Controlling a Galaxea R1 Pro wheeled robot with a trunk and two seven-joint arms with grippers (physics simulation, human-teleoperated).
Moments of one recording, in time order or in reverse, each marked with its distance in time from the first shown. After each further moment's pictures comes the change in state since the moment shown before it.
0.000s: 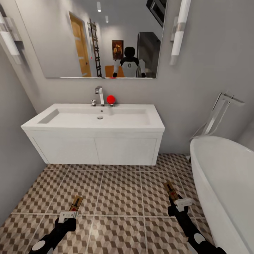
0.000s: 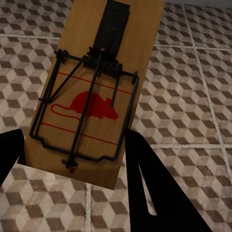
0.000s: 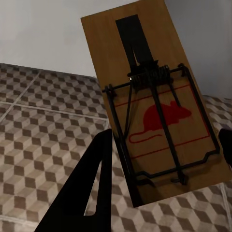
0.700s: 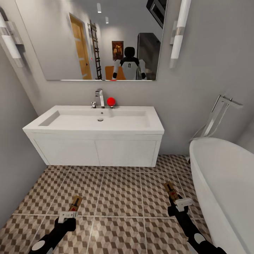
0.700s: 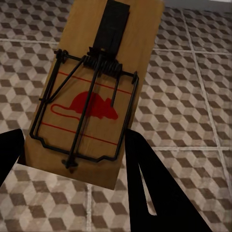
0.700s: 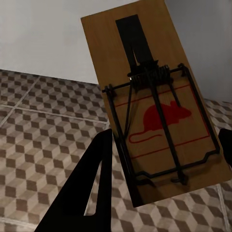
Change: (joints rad) left arm 0.000 0.001 0.002 0.000 0.000 0.000 0.000; right arm 0.000 -0.001 0.000 0.000 0.001 0.000 0.000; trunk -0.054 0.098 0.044
